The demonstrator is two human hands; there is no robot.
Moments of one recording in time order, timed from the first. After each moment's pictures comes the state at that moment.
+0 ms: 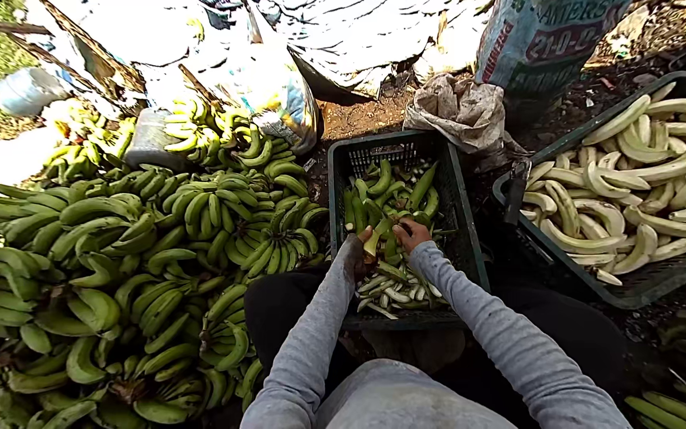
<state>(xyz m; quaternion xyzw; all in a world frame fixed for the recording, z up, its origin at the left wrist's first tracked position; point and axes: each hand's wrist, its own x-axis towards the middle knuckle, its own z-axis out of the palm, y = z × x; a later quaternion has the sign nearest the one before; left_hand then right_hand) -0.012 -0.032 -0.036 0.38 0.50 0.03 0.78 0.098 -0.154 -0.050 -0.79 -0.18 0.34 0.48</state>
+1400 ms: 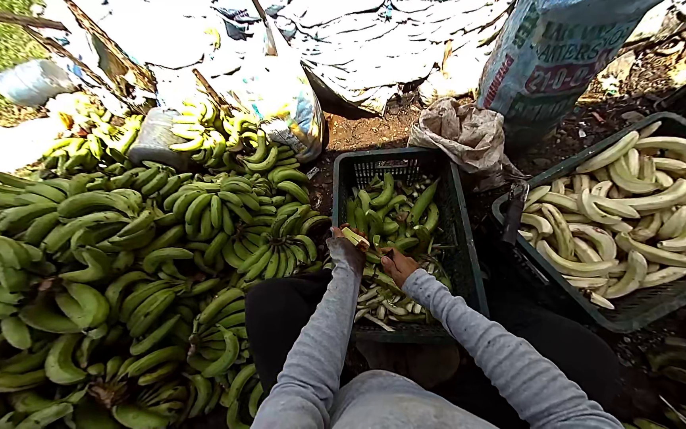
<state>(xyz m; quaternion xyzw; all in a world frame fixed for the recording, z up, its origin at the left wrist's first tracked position) 0.010 -0.020 -0.055 0.30 0.45 0.37 0.76 0.070 -0.153 -0.037 -0.77 -0.37 0.44 0.28</state>
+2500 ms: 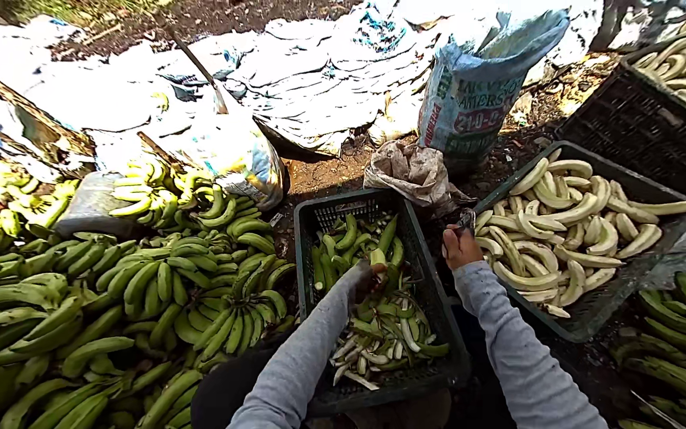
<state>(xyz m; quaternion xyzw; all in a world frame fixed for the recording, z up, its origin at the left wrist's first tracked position) 0.097 -0.041 -0.011 0.62 0.37 -0.19 0.67 0.203 -0.233 0.012 -0.88 -0.09 0.19 0.42</state>
